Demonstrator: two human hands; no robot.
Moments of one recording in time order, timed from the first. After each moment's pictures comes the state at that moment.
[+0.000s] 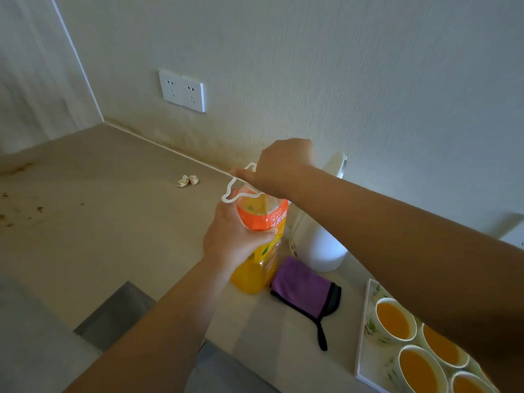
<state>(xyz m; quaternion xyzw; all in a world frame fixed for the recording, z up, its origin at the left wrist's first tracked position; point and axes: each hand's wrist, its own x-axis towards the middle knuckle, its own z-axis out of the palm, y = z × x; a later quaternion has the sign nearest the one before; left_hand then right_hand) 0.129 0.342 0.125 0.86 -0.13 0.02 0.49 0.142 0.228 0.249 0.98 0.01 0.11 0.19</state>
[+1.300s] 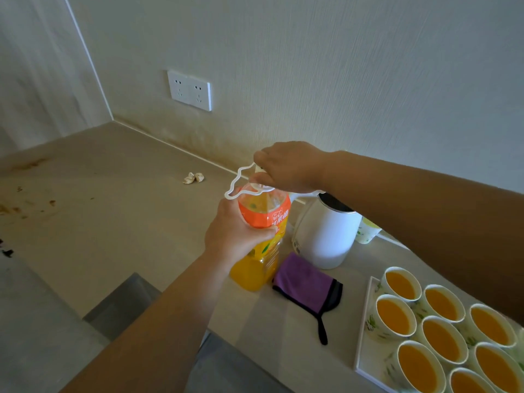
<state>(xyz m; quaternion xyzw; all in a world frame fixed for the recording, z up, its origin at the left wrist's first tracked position) 0.122 0.349 0.126 0.85 -0.13 0.02 0.51 0.134 0.212 0.259 0.98 0.19 0.02 0.10</state>
